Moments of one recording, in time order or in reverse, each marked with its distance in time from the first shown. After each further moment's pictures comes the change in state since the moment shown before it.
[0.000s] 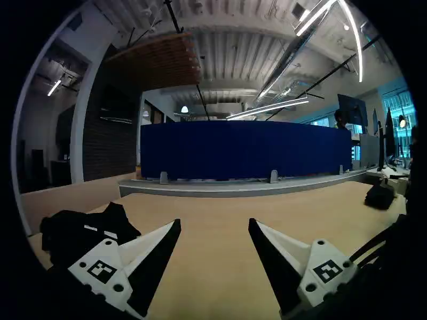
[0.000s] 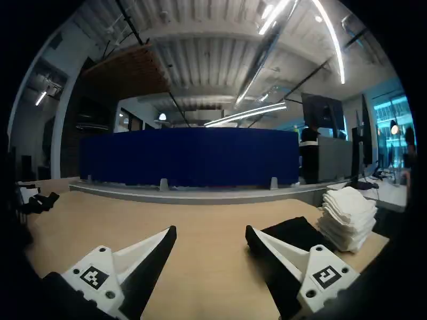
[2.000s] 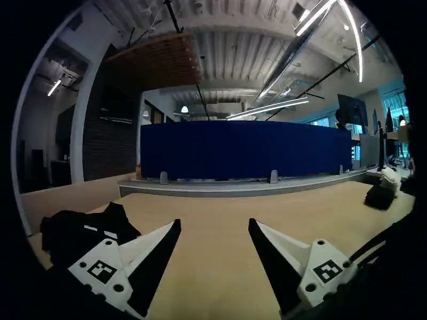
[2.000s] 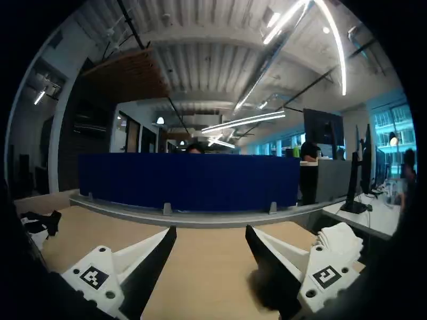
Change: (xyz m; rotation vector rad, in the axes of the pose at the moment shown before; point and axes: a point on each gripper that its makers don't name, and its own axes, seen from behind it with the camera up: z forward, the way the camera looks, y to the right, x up) left arm 0.000 -0.001 -0.001 0.000 0.000 0.000; right arm 0.122 -0.029 -0.002 -0.030 0.019 -0.024
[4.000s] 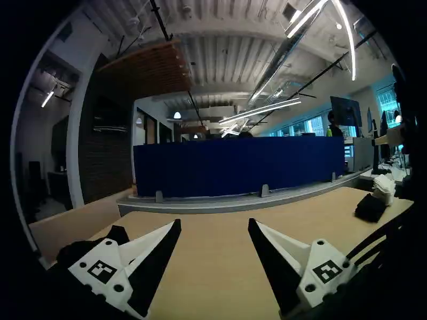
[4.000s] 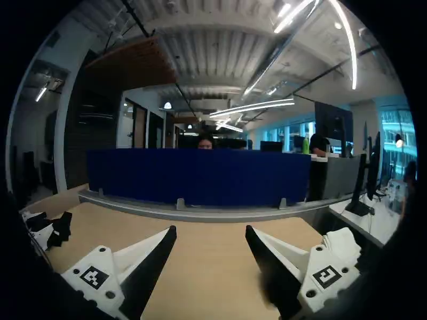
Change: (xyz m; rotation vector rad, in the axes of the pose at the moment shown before) left arm 0.083 0.016 -0.017 -0.031 0.019 0.047; right arm 0.051 -0.045 -0.001 0.051 -0.115 -0.013
